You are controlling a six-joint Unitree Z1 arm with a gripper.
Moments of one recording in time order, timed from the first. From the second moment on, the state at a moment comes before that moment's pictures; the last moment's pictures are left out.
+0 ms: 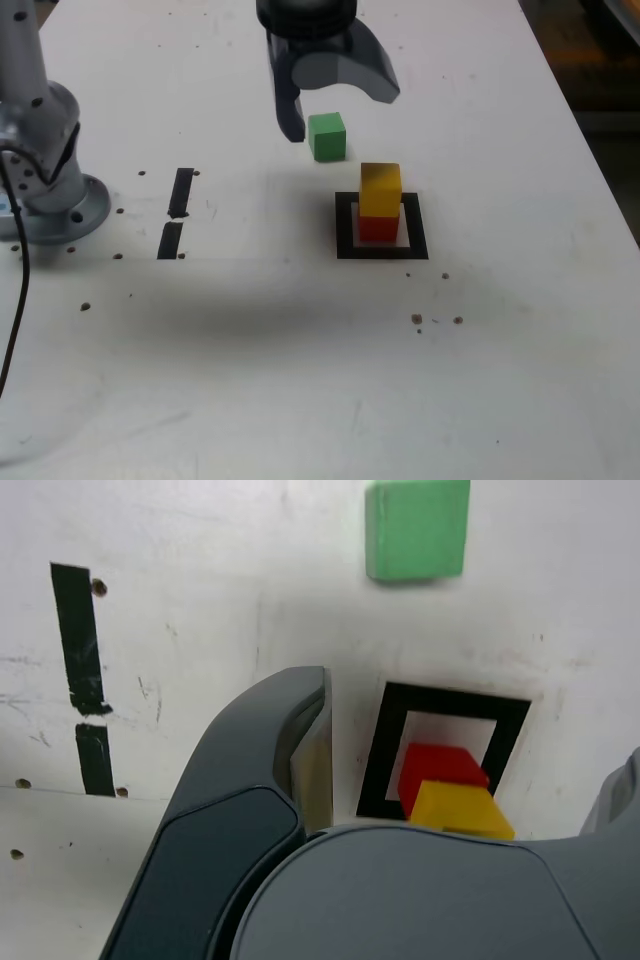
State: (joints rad) arm -0.04 1.68 -1.27 1.10 0.14 -0.15
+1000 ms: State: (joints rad) arm 0.27 1.86 -1.28 1.03 0.08 0.16
